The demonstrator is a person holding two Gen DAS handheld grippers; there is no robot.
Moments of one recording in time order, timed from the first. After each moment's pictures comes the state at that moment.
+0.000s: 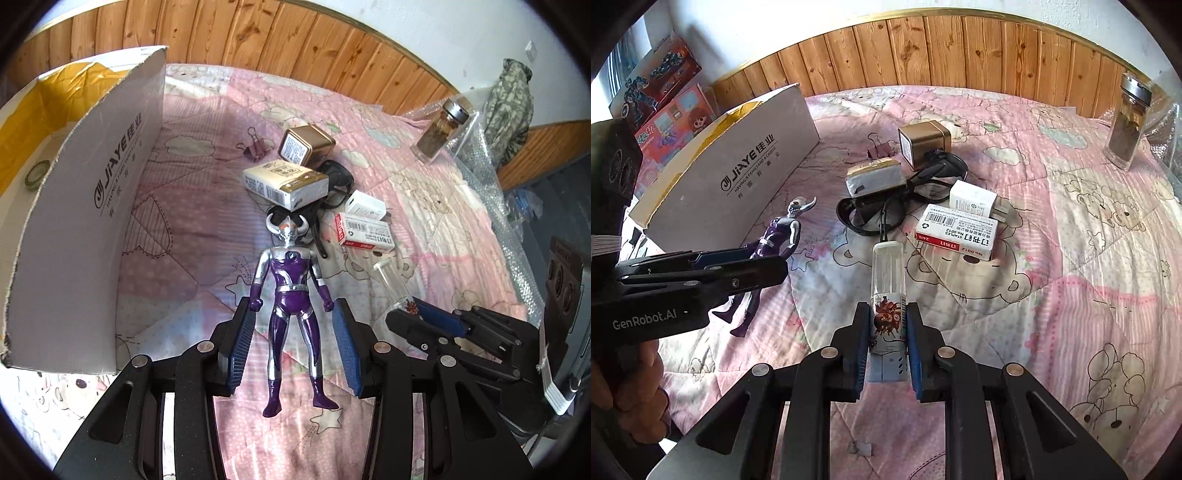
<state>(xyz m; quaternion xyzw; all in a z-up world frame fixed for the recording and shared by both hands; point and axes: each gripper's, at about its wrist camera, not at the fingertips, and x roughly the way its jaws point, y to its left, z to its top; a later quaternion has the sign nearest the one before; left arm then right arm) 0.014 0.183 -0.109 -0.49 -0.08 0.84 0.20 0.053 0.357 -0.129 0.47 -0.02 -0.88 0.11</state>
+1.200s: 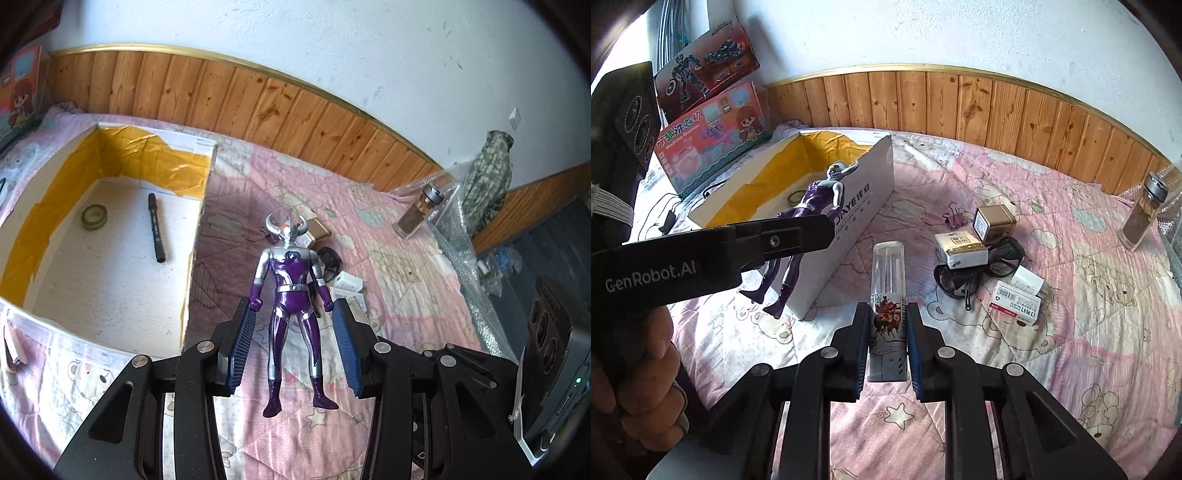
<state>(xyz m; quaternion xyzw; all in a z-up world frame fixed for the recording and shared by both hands) 0.041 0.108 -0.022 -0.40 -0.15 0.88 0.19 0.077 0.263 -0.041 0.41 0.04 -0.90 0.16</state>
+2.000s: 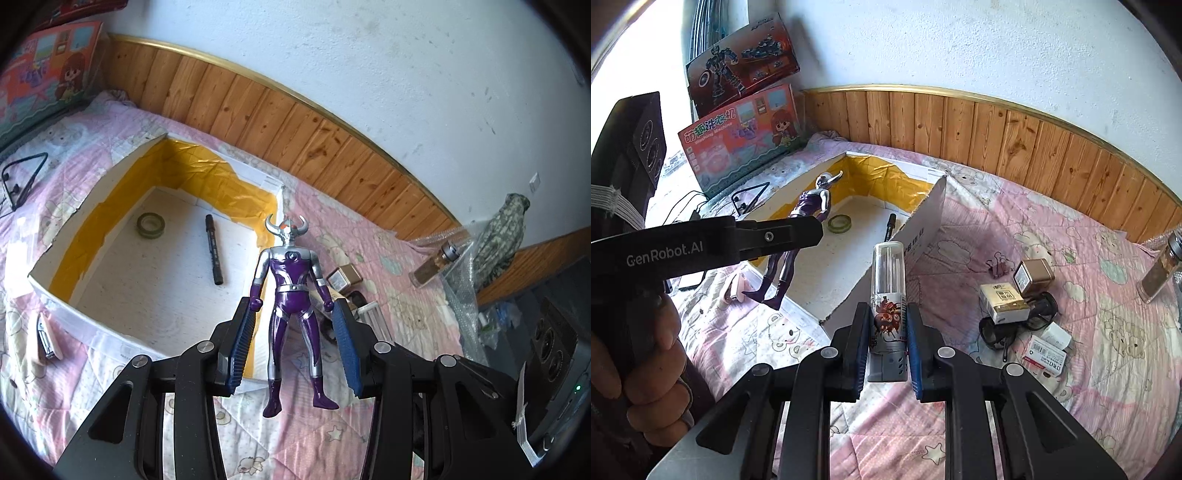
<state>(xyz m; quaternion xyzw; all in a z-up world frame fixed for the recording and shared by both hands) 0.041 0.024 -0.008 -0.37 -0.23 0.89 0.13 0.062 0.199 -0.006 0.39 0.08 -0.90 0.20</state>
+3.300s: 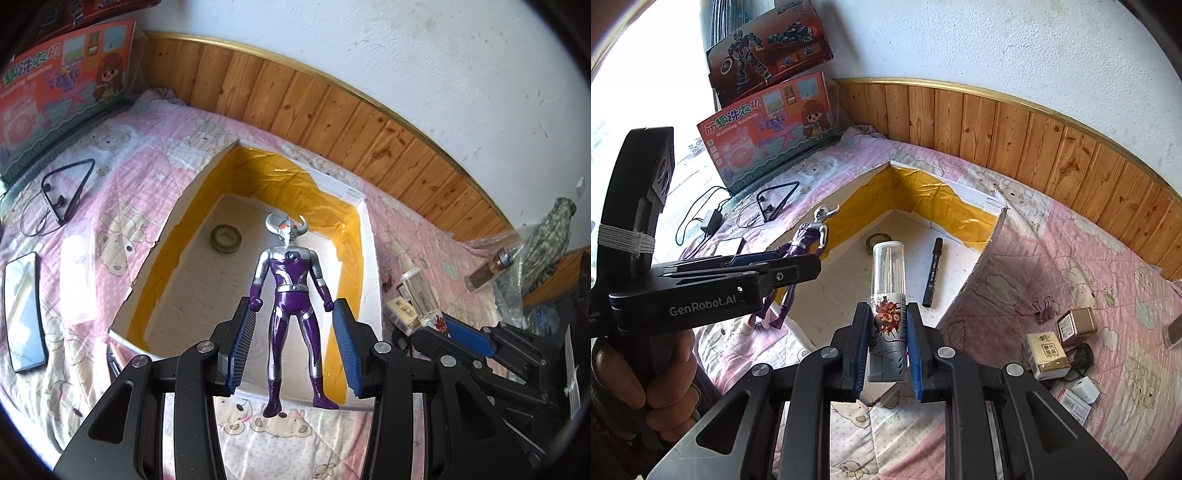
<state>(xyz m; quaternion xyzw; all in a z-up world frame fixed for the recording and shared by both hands) 0.005 -0.039 -0.013 -0.42 -0.19 0.88 0.05 0.003 0.134 0.010 0.41 0.09 -0.87 0.26</state>
